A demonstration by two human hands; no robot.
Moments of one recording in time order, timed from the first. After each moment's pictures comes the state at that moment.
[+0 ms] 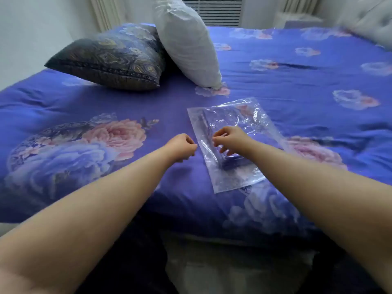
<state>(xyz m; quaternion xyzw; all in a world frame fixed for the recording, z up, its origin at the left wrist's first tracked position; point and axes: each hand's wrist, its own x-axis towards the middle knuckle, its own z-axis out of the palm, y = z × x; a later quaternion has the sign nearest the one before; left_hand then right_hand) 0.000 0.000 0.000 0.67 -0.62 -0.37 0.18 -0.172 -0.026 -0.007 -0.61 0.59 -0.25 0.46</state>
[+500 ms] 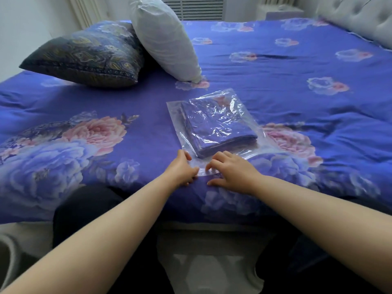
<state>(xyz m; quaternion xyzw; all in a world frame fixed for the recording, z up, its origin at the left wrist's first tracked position) -0.062 0.068 -0.048 0.68 -0.57 -0.43 0.18 -0.248 0.069 -0.066 -0.89 0.43 -0.11 0.03</state>
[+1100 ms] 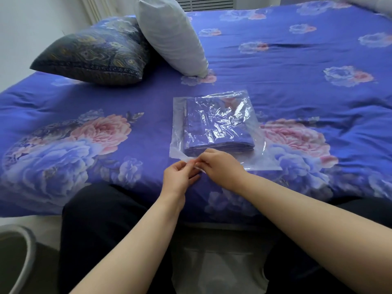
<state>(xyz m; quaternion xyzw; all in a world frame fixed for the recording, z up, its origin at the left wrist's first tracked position) -0.073 0.093 -0.063 0.57 -0.28 -0.58 0.52 -0.204 0.063 -0.048 -0.82 0.50 -0.18 0.20</state>
